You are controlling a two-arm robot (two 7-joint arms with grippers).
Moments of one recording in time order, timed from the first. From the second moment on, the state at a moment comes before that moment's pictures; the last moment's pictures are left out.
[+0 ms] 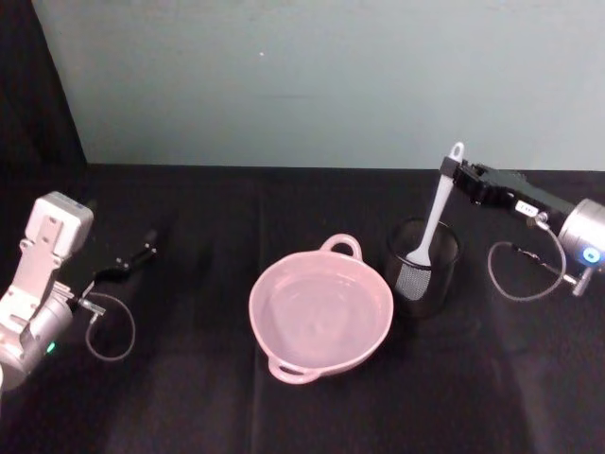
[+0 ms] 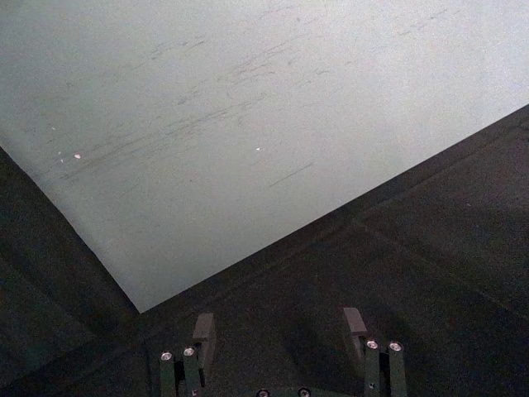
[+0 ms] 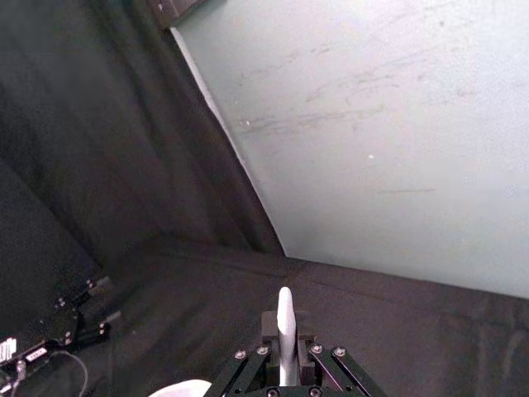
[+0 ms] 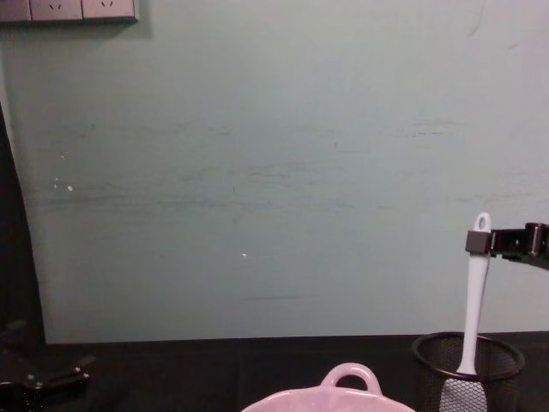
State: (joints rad) left arm -0.20 0.60 0.45 -1.41 -0.25 -0.12 0.03; right arm 0.46 0.58 -0.39 -1.30 0.92 0.22 0.54
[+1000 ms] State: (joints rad) left arm -0.20 0.60 0.45 -1.41 -0.25 -0.12 0.03; right arm 0.43 0.56 -0.38 -1.23 1.02 0.20 0.50
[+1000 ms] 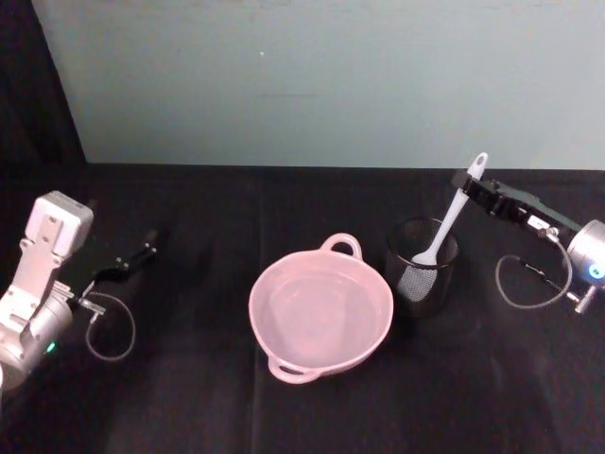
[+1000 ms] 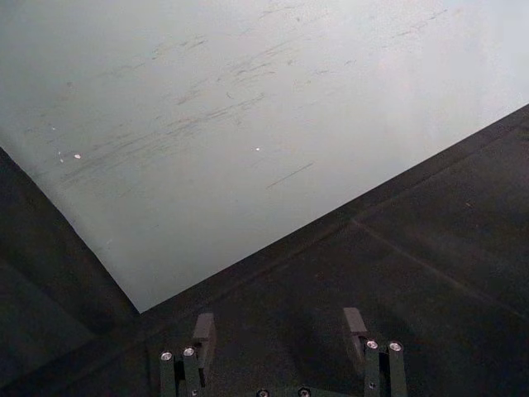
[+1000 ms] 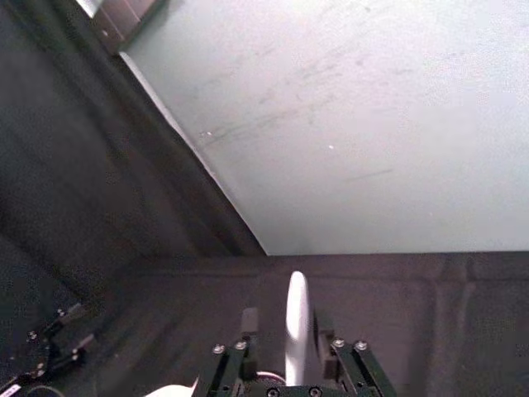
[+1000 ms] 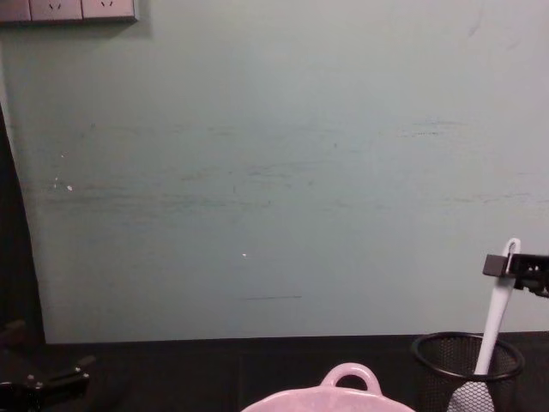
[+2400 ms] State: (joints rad) left arm -0.20 0.60 0.45 -1.41 -0.25 -0.12 0.03; right arm 0.24 0.67 -0.38 -1.45 0.67 0.06 0.16
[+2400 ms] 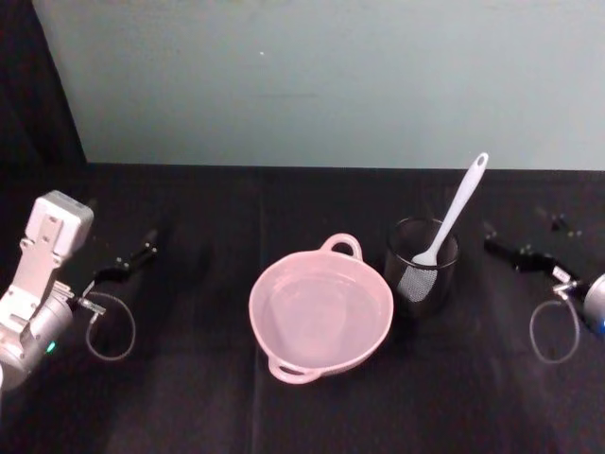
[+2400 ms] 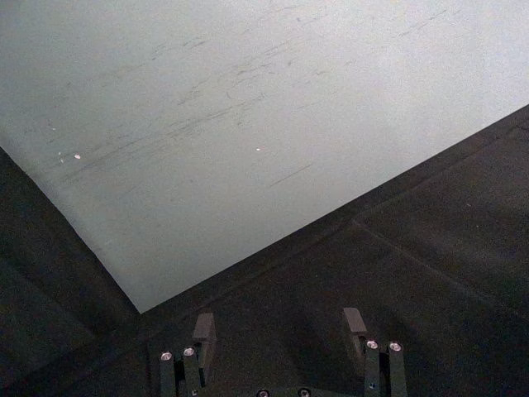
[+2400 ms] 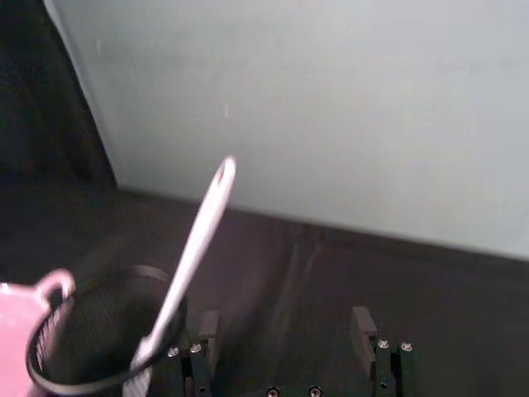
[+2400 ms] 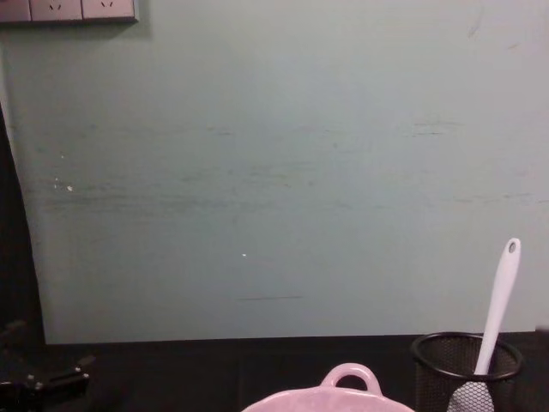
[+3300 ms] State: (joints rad) left arm -0.20 0.60 0.45 -1.41 -0.25 -0.12 0.03; right arm 0.27 0.65 -0.41 -1.42 0.62 0.14 0.17
